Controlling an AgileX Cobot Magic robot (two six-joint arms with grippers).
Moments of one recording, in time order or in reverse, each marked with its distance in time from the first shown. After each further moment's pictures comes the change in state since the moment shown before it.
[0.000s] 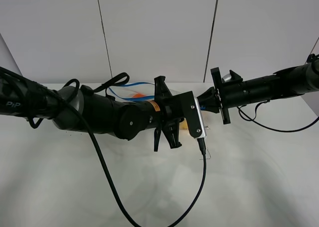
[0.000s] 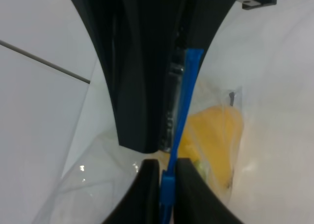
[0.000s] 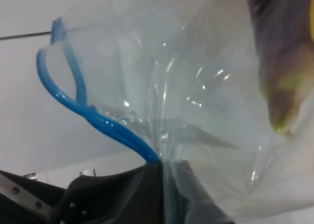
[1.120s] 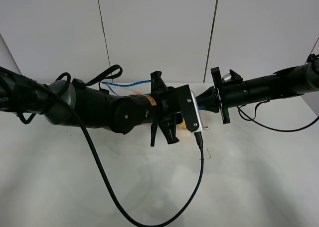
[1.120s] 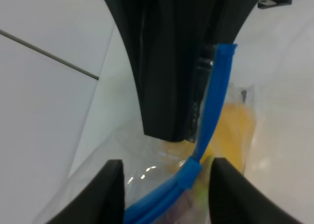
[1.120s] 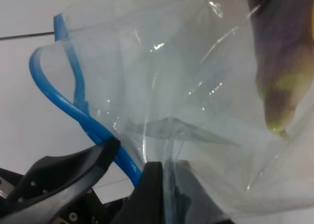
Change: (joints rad) left arm 0.019 -0.032 -0.001 0.000 0.033 0.000; right arm 0.000 0.000 0.000 0.006 0.001 -0.008
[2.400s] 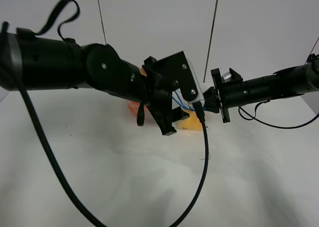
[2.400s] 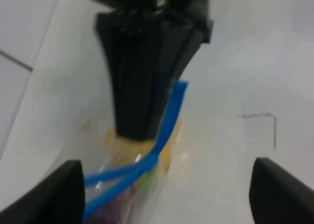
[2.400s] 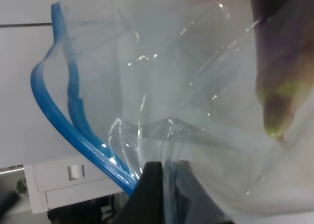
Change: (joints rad) left arm 0.018 -0.148 -0.116 -0.044 0.481 -0.099; right arm 0.000 0.000 0.000 -0.006 0.000 -0.059
